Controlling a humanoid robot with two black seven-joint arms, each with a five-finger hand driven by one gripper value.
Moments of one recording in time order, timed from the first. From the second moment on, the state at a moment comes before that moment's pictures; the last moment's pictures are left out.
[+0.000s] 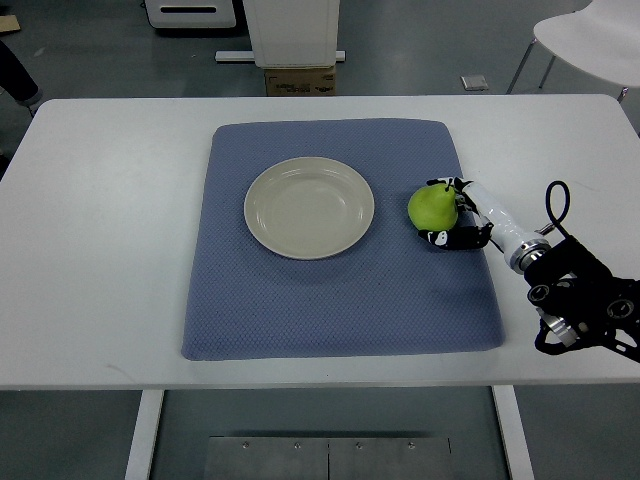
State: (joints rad) left arm 0.00 0.00 -0.11 -0.25 -0.10 0.11 -0.31; right arm 0.99 -0.42 -0.19 1.08 -0.43 -0.52 0.32
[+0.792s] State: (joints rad) left arm 0.00 0.00 -0.11 -0.25 -0.10 0.11 -0.31; right arm 1.08 -0.47 -0.18 1.09 -0.35 -0.50 0.33
